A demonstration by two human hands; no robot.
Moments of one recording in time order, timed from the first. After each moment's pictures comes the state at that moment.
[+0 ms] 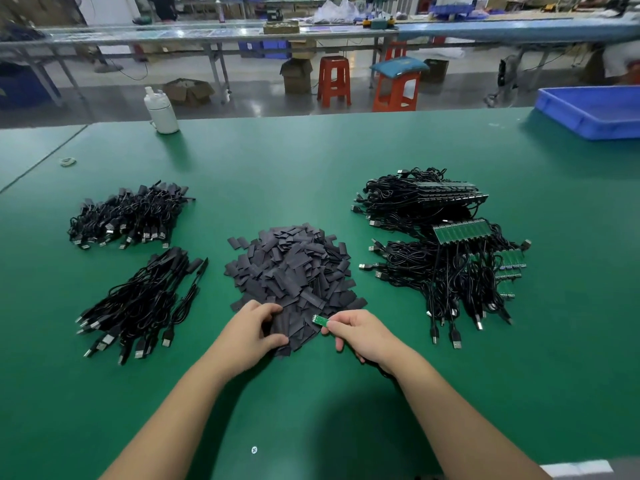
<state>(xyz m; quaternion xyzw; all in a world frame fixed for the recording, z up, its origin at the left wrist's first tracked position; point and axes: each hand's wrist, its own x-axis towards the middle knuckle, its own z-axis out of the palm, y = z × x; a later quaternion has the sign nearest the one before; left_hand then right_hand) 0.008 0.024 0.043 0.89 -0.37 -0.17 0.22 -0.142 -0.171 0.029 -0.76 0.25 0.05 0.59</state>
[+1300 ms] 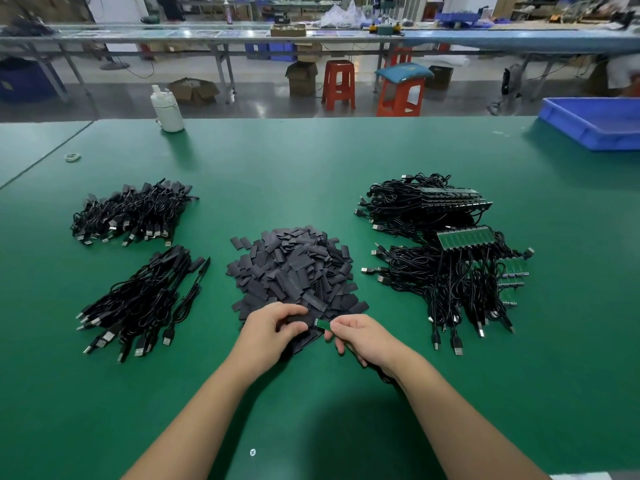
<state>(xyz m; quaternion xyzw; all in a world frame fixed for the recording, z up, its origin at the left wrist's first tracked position) -0.018 0.003 0.045 0.84 -0.35 -0.14 0.40 -0.140 -0.174 0.027 -0.76 0.22 0.07 0.61</state>
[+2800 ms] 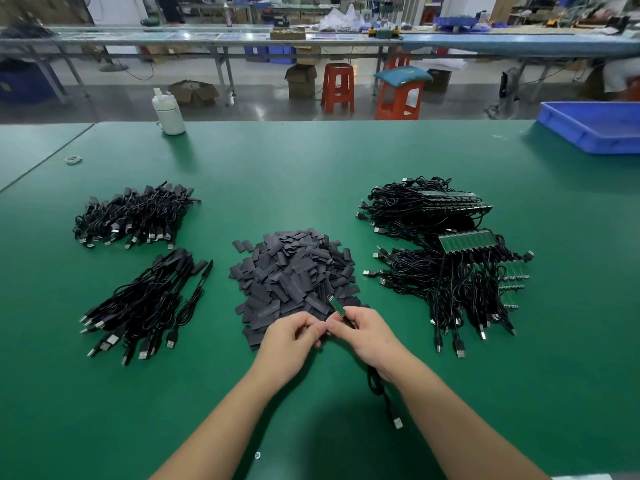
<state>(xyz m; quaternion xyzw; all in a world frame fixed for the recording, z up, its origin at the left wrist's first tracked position) -0.045 -0.010 0.047 0.79 -0.30 -0.22 0.49 -0.136 -0.158 0.043 -0.73 0.24 -0.06 0.64</state>
